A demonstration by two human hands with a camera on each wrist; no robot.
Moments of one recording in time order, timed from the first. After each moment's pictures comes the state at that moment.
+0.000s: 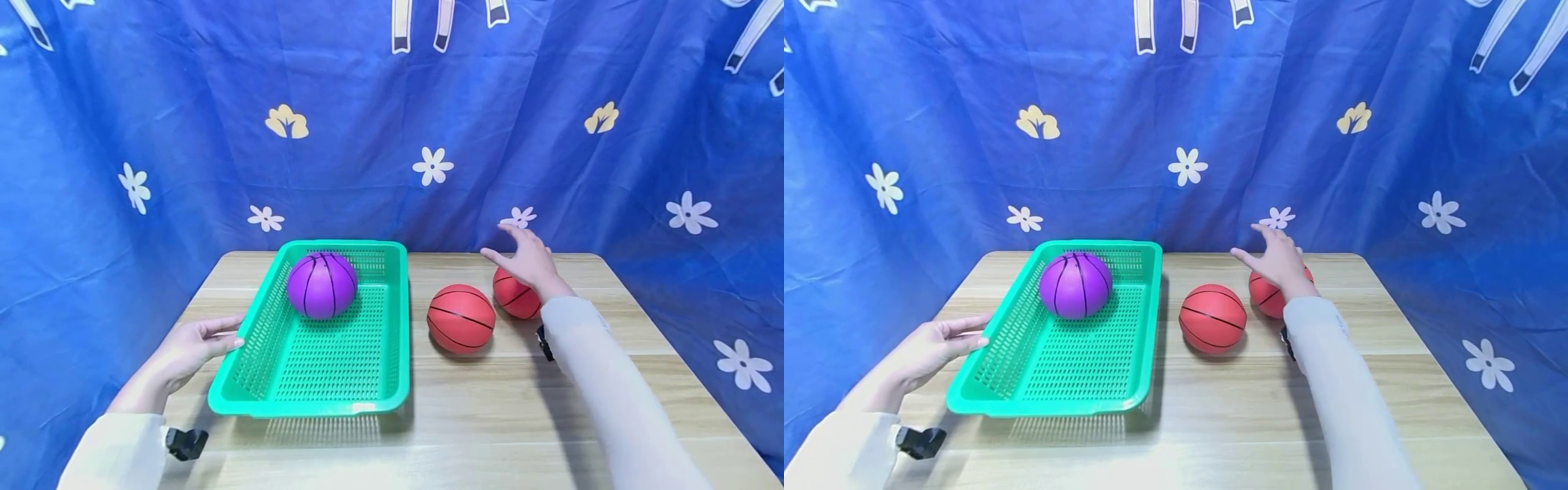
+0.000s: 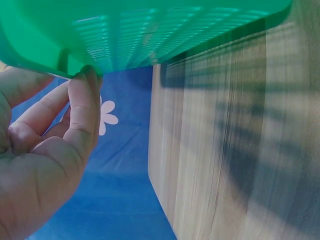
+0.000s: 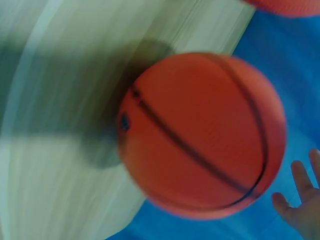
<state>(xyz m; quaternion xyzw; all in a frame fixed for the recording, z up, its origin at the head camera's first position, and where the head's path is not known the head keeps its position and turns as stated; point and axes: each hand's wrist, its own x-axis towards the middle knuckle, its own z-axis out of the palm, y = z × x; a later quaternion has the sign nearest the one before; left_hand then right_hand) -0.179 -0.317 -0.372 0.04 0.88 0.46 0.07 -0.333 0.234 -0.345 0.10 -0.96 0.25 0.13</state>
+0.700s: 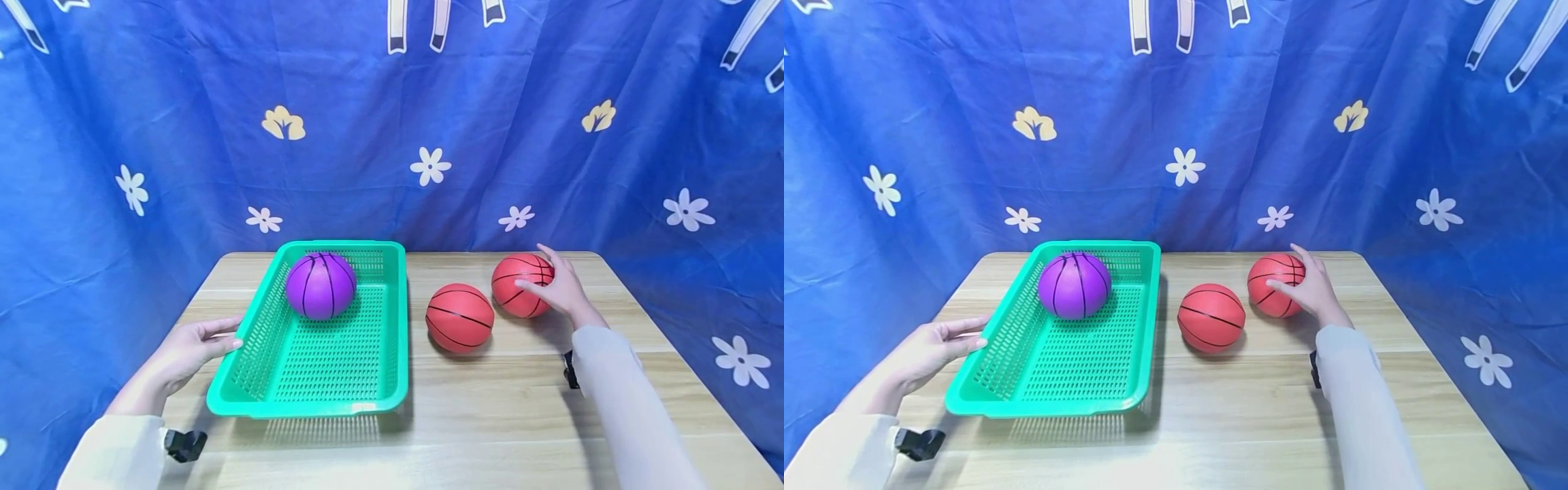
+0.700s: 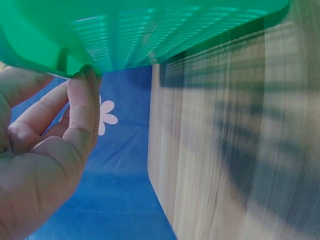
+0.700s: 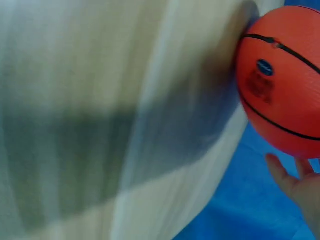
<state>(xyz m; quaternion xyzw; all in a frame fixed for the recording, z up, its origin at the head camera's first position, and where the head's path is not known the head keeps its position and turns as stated) -0.179 -0.316 -0.371 0.03 0.89 0.46 0.08 -0.309 0.303 -0.399 0.04 -0.92 0.38 0.11</state>
